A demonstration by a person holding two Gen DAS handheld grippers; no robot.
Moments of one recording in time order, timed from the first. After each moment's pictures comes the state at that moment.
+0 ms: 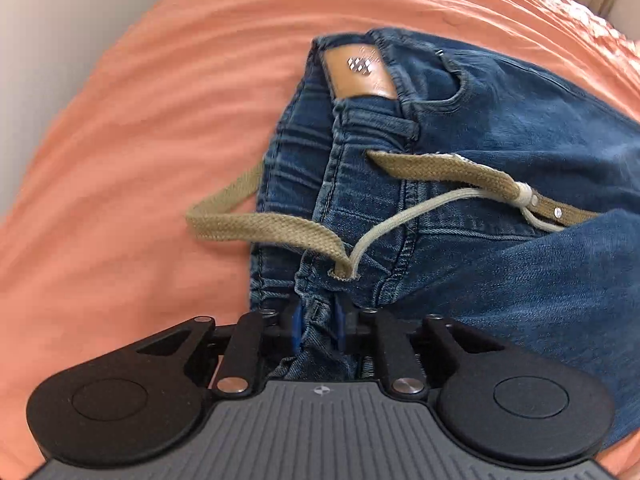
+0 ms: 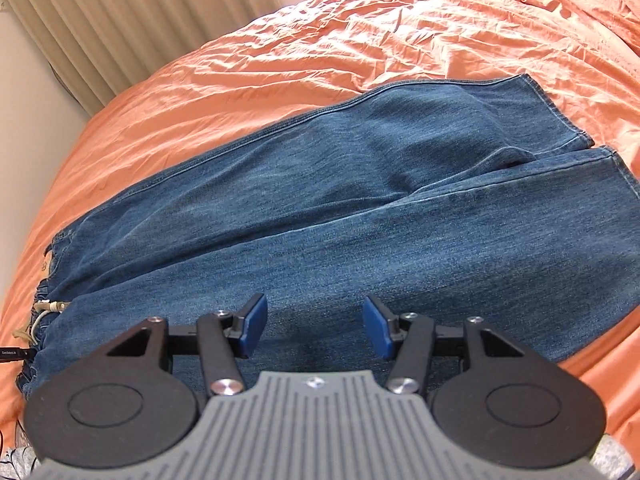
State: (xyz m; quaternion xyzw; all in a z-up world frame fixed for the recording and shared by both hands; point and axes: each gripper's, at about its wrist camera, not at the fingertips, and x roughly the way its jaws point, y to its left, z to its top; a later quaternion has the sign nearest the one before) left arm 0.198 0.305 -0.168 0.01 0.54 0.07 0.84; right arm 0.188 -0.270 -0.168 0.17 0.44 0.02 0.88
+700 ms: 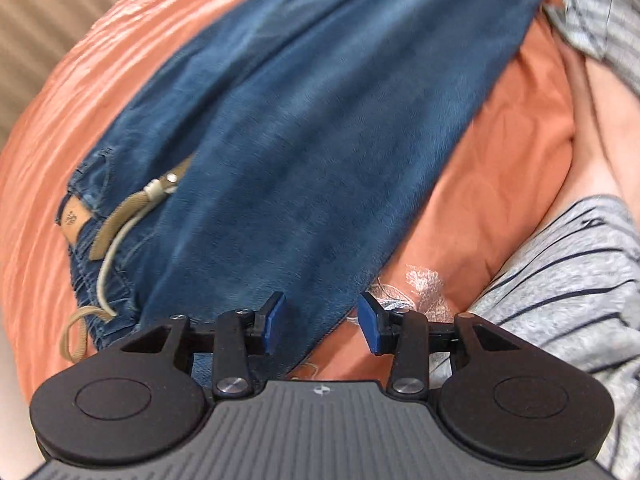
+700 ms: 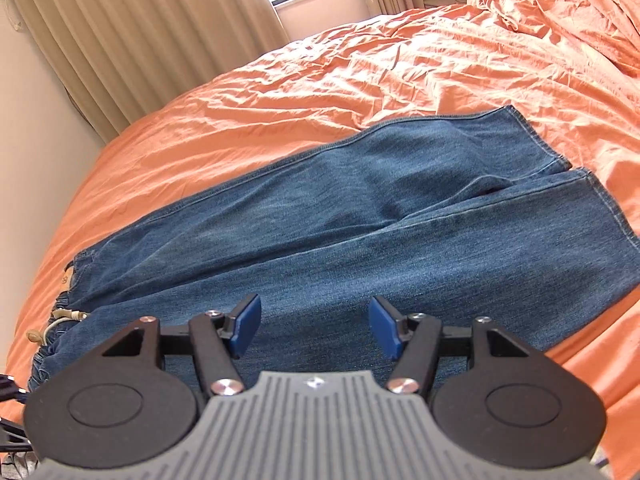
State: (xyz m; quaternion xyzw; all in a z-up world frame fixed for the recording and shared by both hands) left arm 0.088 0.116 -0.157 0.34 0.51 -0.23 0.75; right arm 0.147 -0.285 -0.131 0.18 0.40 0.03 0.90
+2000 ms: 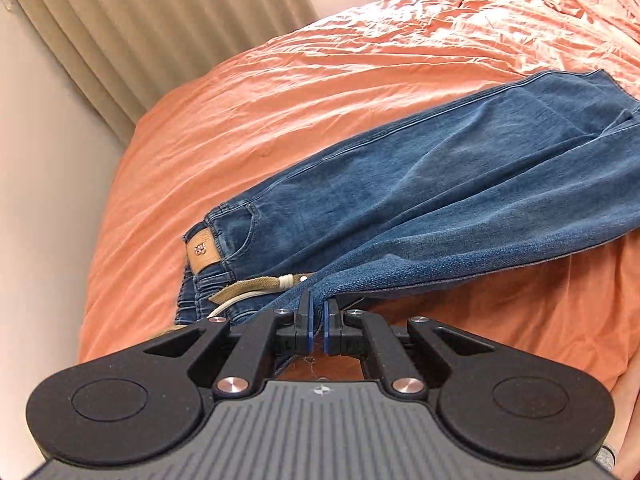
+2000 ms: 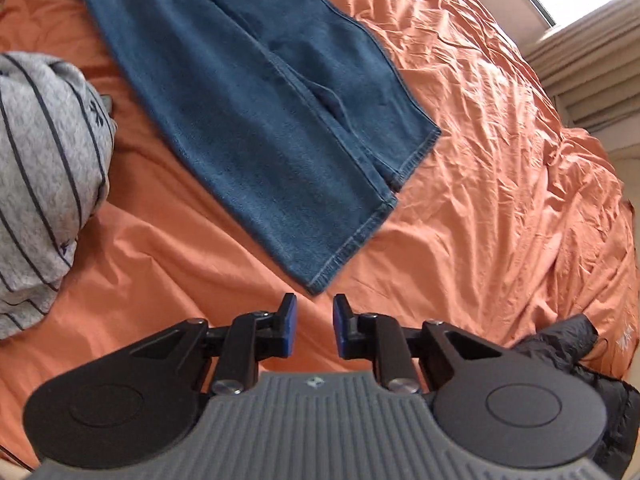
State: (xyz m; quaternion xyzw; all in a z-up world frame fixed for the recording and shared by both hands) left arm 0.135 0.103 -0.054 0.21 0.43 -0.02 0.88; right arm 0.107 -0.467 -0.127 -0.39 0.50 0.16 0.76
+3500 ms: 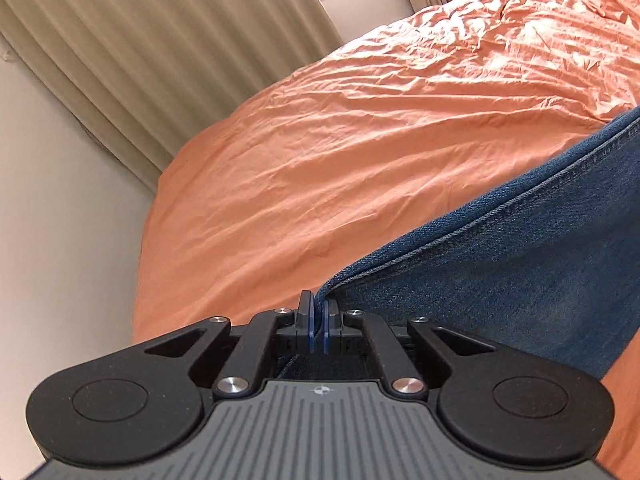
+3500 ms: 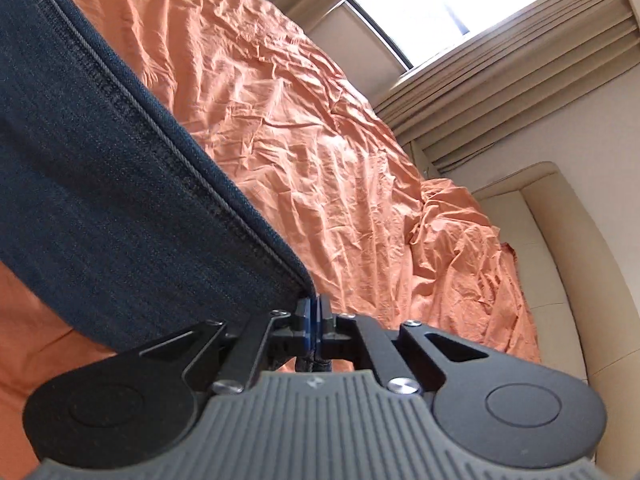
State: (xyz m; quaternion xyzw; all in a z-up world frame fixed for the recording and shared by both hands) left arm 0.313 0.096 -0.031 0.27 0.41 0.00 0.87; right arm 0.354 -0.443 -0.119 -0.41 0.38 -0.03 0.83
